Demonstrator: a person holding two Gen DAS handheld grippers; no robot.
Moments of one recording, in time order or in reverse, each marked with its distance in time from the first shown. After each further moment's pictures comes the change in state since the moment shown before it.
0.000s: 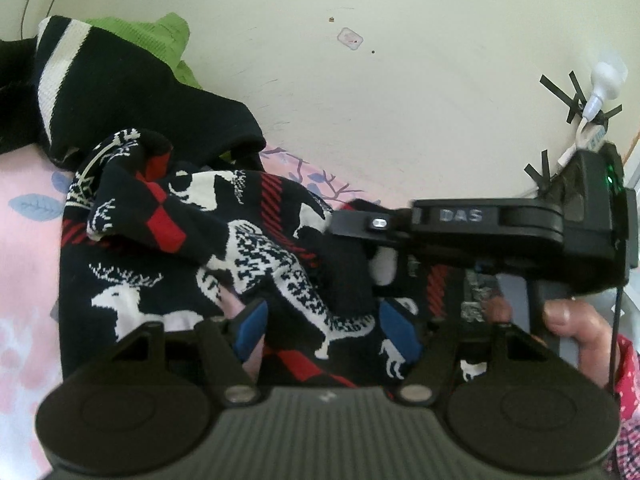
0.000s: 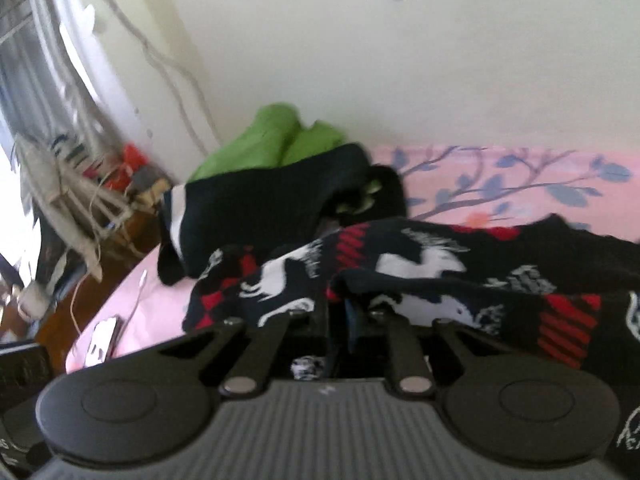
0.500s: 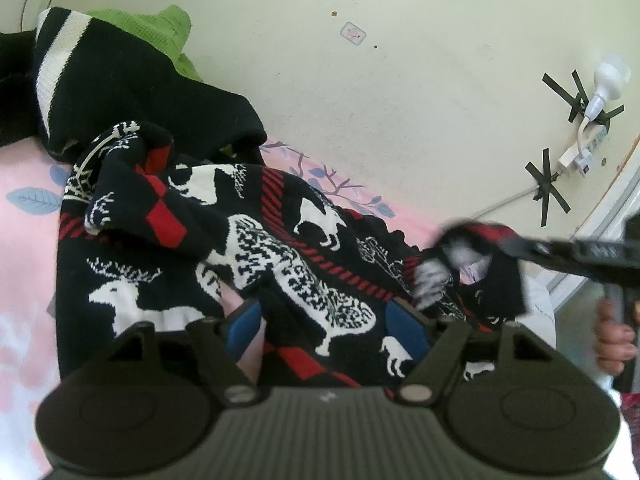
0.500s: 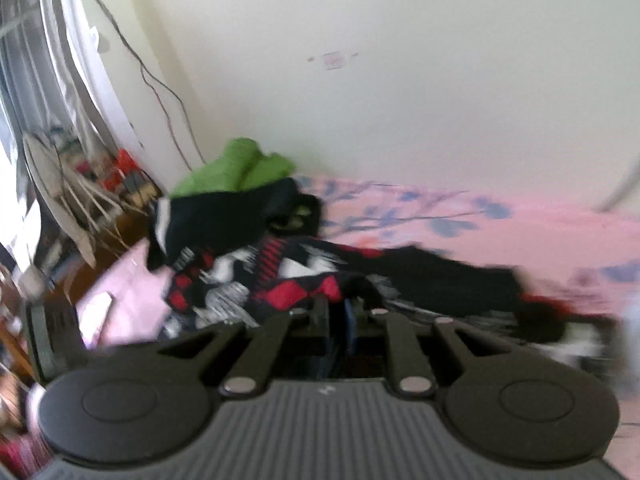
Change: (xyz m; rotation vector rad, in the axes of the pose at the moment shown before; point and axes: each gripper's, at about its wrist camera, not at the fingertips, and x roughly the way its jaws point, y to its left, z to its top) left arm 0.002 0.001 0.001 -0.009 0.017 -0.007; right arm -0.151 -0.066 0.006 -0.067 -0.024 -0.109
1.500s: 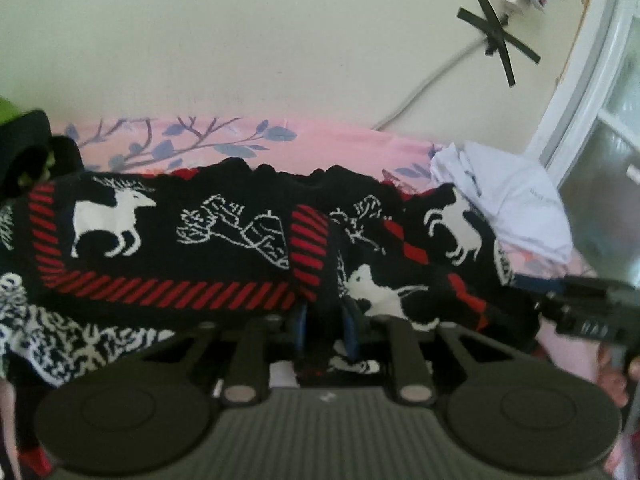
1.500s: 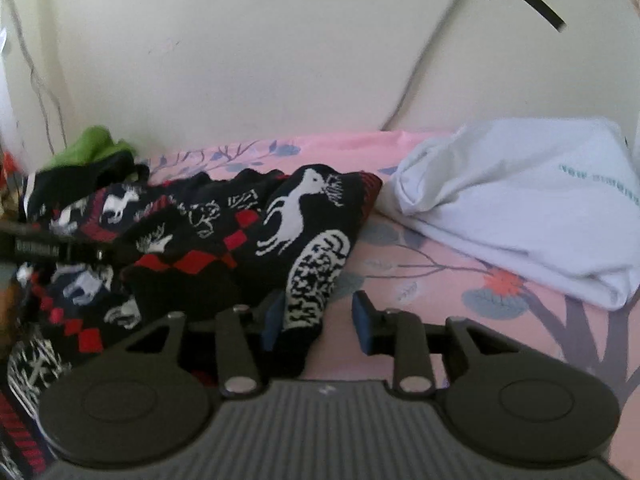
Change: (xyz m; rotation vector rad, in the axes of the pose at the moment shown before) left arm 0.120 -0.137 -0.017 0.369 0.244 0.041; right arm -0.041 -0.085 -0.133 0.119 -0.123 -0.359
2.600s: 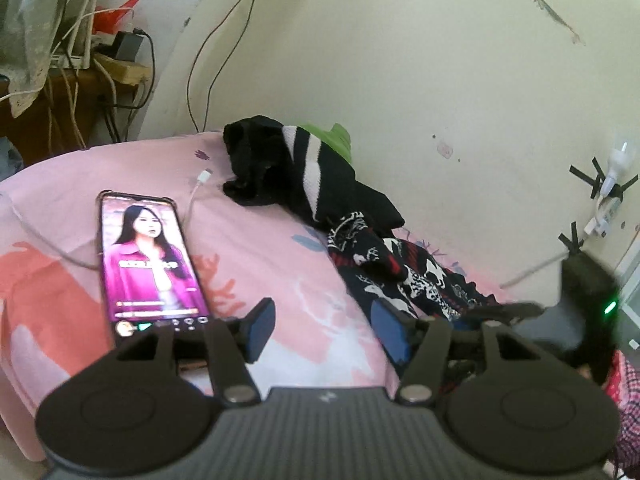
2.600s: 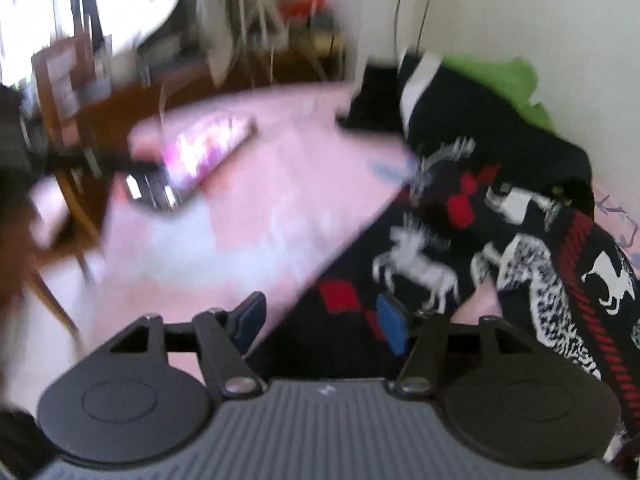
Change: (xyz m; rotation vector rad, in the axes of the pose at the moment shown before) left arm -0.307 0.208 -0.197 -0.471 -0.436 0.188; right arm 0.056 0.389 -0.026 -0.755 0.236 0.545
